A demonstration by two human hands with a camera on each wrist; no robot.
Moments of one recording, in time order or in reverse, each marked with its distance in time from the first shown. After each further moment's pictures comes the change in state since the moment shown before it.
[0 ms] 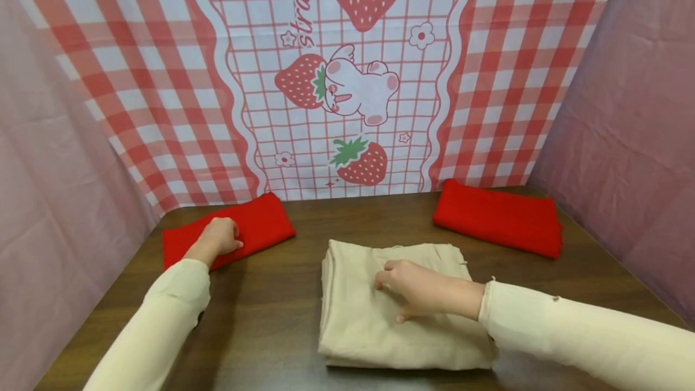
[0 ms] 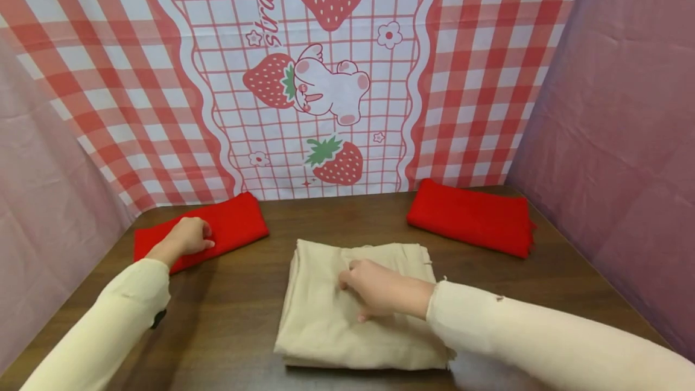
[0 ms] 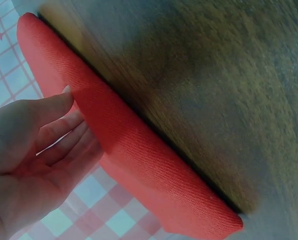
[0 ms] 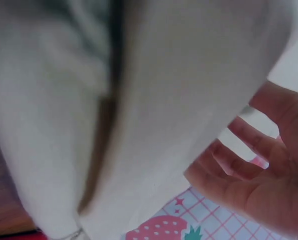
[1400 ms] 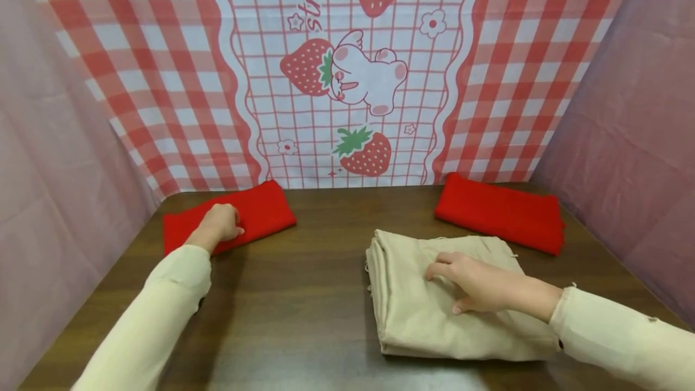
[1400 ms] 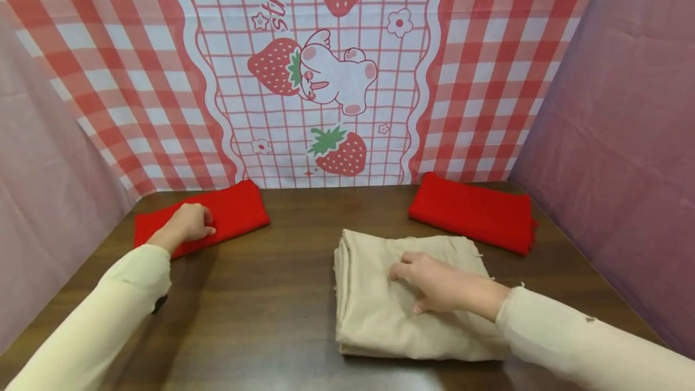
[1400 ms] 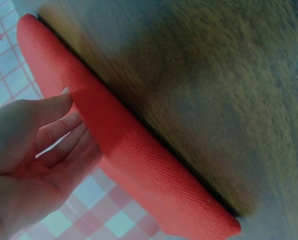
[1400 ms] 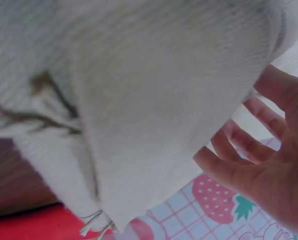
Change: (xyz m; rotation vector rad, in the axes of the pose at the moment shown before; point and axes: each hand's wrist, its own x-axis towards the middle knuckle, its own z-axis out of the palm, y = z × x) left_hand -0.005 0.010 -0.008 -0.015 -0.037 -0.060; right_hand -0.068 0.046 -0.007 0.006 -0.025 0.068
